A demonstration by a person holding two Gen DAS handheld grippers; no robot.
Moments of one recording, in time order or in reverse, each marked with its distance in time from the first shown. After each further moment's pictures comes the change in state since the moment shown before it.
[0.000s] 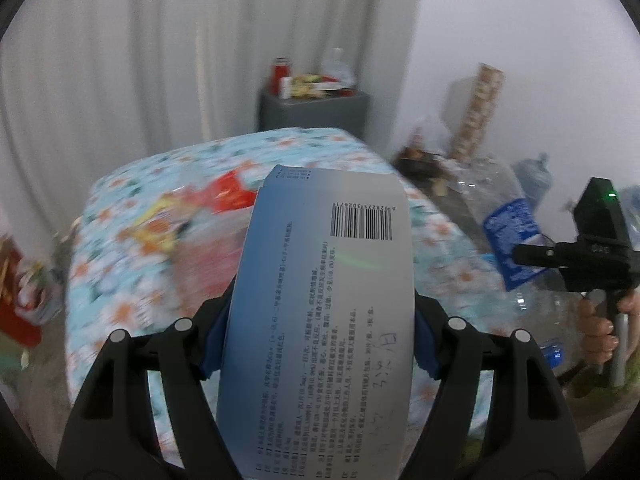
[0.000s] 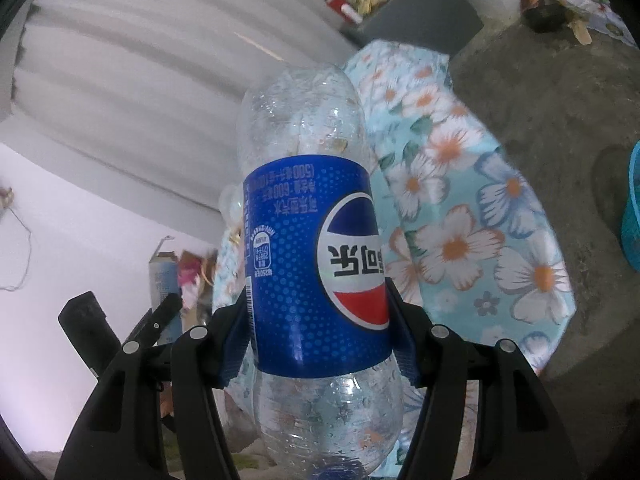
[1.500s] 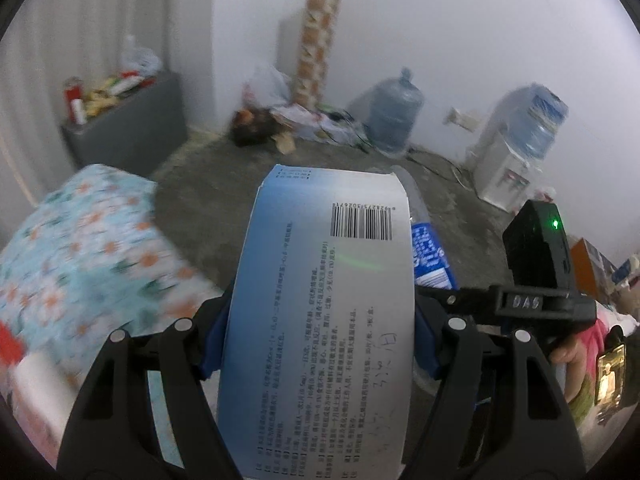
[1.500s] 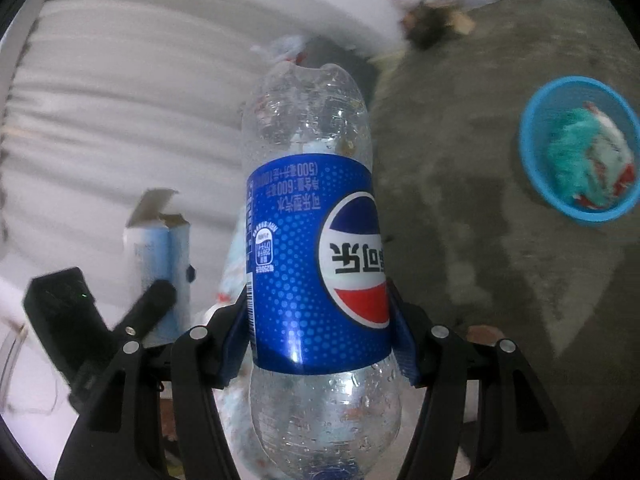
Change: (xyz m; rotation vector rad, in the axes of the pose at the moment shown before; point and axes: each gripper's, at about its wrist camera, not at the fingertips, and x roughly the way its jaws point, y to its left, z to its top) left arm 0.167 -0.272 0.077 0.366 0.213 -0.402; right arm -0.114 -0.144 -0.007 0.355 -0.316 -0.034
